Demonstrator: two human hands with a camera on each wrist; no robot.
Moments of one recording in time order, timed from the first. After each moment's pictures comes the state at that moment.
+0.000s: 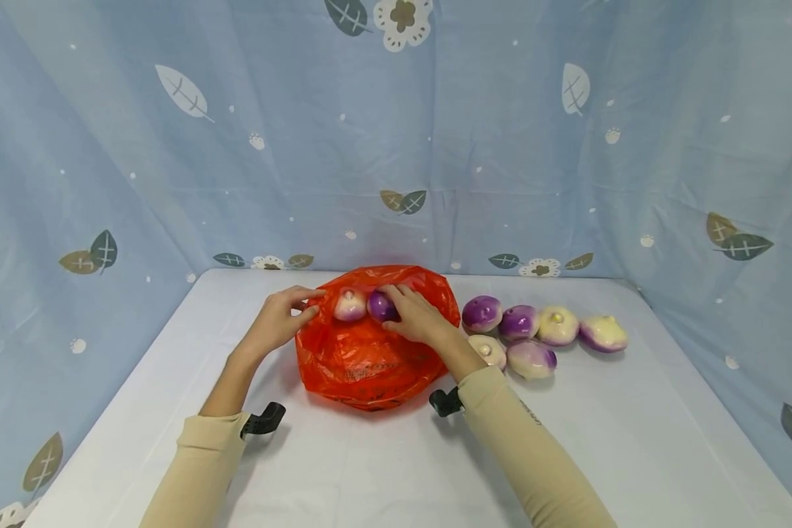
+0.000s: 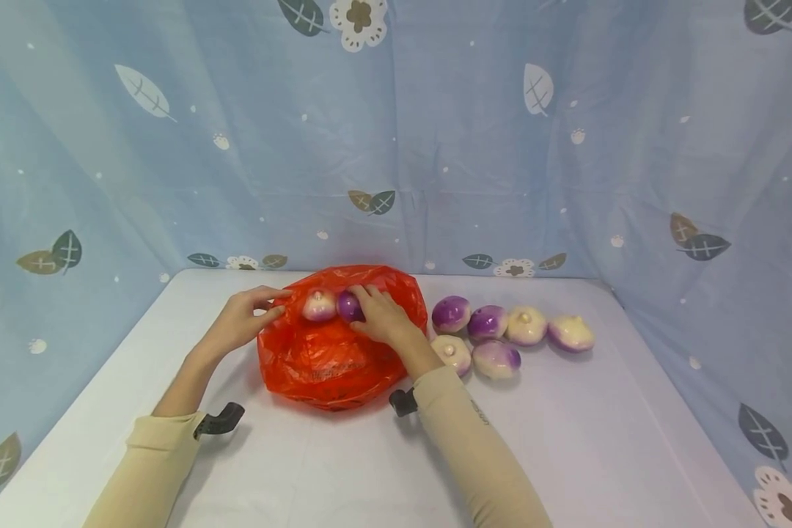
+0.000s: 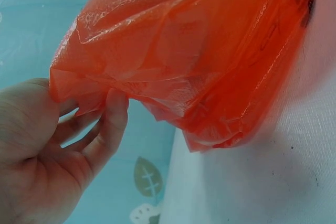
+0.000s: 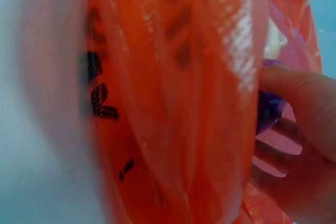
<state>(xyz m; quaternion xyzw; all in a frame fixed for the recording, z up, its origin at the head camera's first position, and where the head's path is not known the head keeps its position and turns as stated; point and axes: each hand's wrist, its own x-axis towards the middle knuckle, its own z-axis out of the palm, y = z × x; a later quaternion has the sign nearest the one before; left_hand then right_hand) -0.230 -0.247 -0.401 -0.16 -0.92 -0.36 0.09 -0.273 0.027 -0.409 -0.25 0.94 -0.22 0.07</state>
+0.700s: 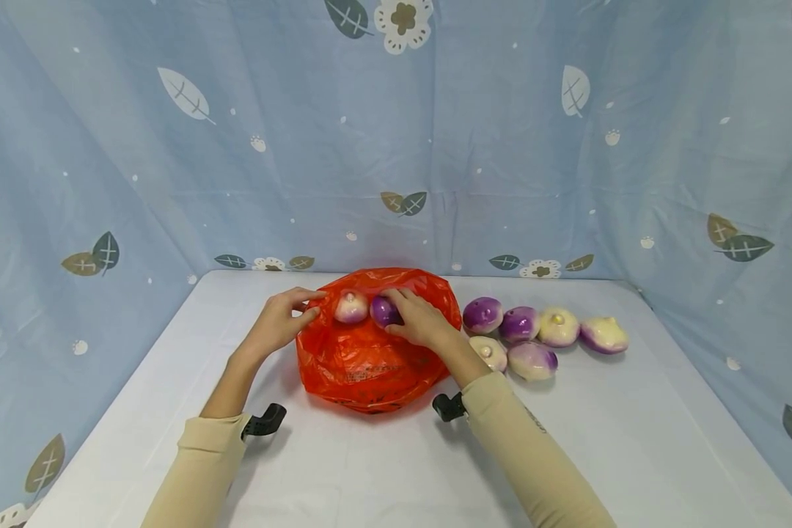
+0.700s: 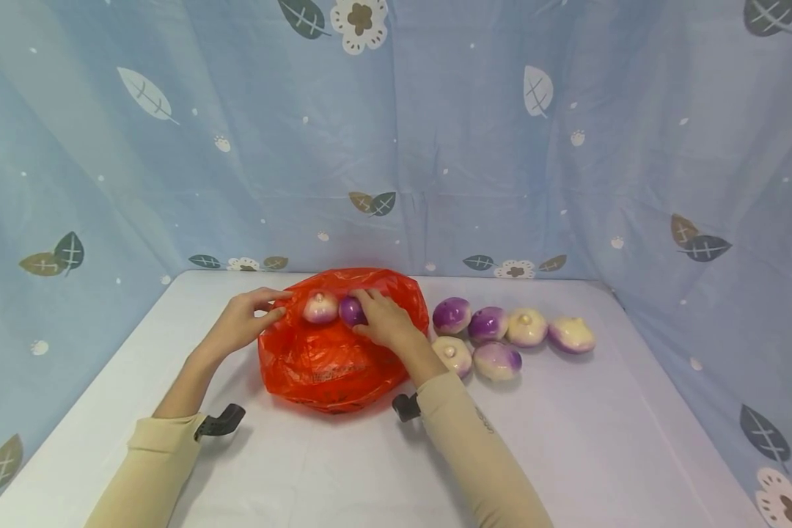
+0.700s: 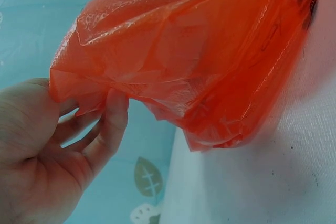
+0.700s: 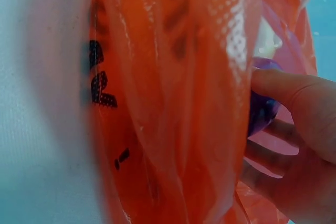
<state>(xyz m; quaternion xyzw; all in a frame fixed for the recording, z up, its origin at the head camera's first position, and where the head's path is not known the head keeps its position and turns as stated) -0.228 -0.245 -0.399 -0.15 -0.91 -0.37 0.08 -0.265 0.030 -0.404 -0.24 0.94 -0.22 0.07</state>
